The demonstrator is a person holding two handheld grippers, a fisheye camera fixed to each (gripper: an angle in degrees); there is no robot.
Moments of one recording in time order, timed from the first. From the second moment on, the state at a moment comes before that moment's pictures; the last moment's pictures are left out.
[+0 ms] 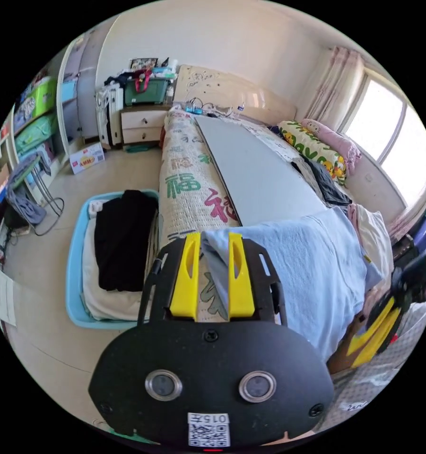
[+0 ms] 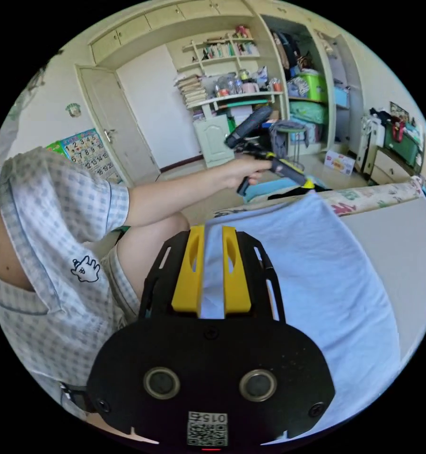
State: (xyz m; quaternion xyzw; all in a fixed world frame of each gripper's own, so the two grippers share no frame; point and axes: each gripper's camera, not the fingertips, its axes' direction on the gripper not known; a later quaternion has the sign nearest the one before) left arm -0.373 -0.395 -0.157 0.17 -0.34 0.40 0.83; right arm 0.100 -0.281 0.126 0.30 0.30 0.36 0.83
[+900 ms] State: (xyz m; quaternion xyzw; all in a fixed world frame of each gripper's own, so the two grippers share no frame) left arm -0.348 -0.229 -0.065 -0.25 -0.26 0.65 0.67; right arm 0.057 -0.371 0.314 0.01 0.41 0.27 0.87
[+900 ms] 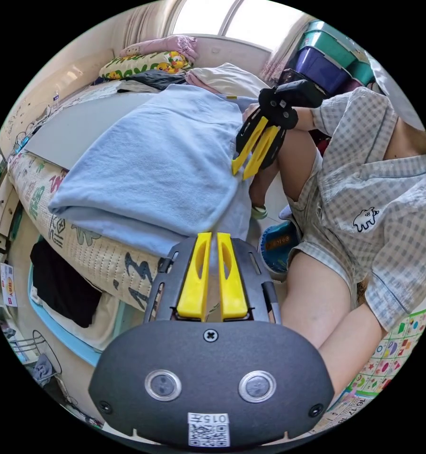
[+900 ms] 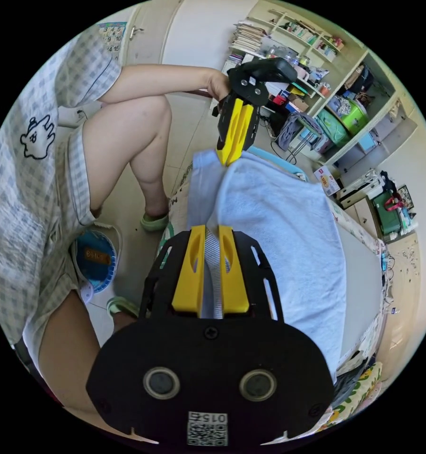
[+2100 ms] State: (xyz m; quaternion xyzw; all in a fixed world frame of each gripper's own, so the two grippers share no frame) left arm -0.145 -0.189 0.114 -0.15 0.00 0.79 0.60; right arm -0.352 -0.107 0.576 0.36 0.53 0.68 0.35
